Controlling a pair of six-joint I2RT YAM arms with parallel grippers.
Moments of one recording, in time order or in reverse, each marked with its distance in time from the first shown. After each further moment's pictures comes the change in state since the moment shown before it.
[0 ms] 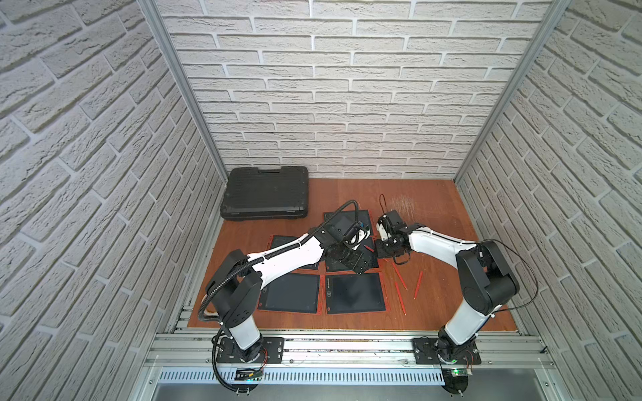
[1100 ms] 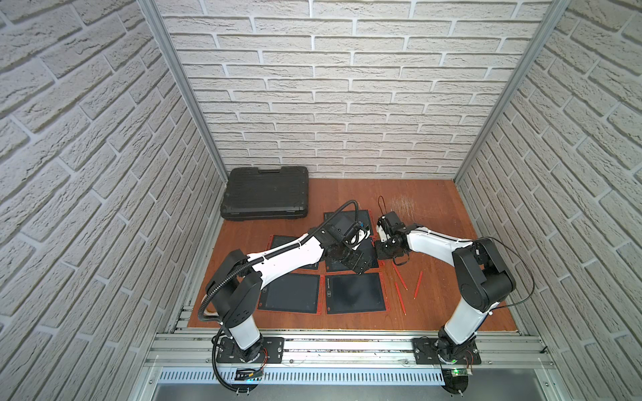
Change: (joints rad) left arm 0.000 0.000 0.000 0.000 0.000 0.000; right arm 0.001 0.021 -0.002 0.000 0.000 0.008
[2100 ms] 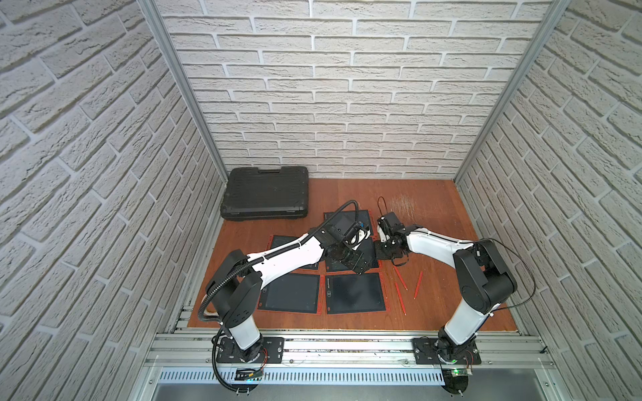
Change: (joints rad) left arm 0.000 0.000 0.000 0.000 0.007 0.000; right arm 0.015 -0.014 -0.007 0.001 0.005 0.101
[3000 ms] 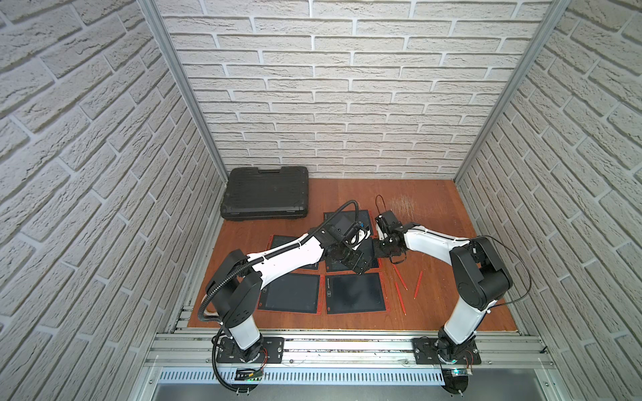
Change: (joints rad) left arm 0.000 0.000 0.000 0.000 0.000 0.000; right arm 0.006 0.038 0.044 -0.005 0.028 0.006
